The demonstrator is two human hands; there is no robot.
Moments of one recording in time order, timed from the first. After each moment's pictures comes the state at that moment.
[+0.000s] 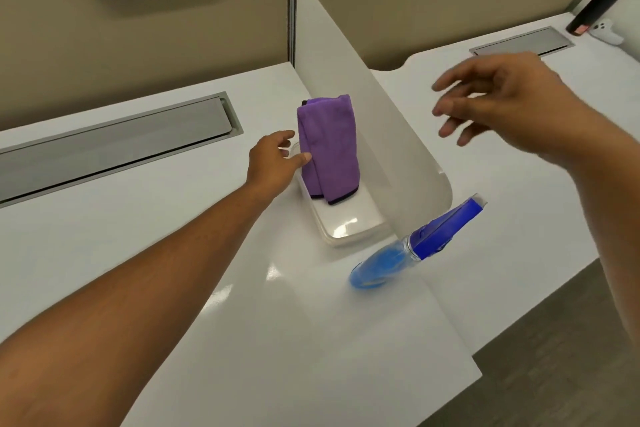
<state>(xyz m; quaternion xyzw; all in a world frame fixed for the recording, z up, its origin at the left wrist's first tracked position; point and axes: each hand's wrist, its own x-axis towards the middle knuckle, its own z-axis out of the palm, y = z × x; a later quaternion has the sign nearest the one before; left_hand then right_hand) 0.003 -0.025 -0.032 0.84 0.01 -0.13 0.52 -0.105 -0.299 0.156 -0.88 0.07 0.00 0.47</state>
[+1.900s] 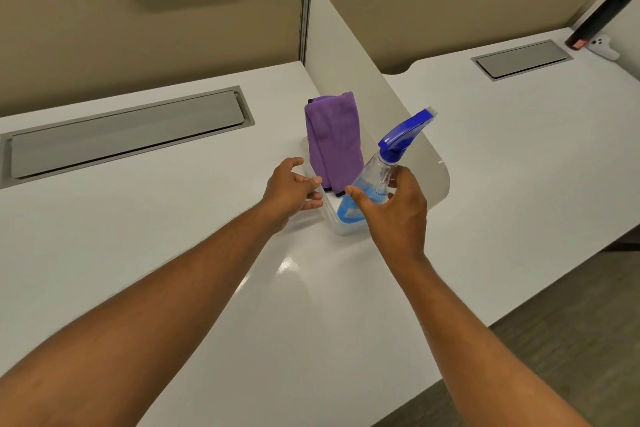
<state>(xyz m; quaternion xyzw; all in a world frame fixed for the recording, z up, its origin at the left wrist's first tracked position) -0.063 -0.021 -0.038 0.73 0.11 -0.26 0.63 -0.163 -0.178 -0.027 -0.87 0.23 -0.22 0.38</state>
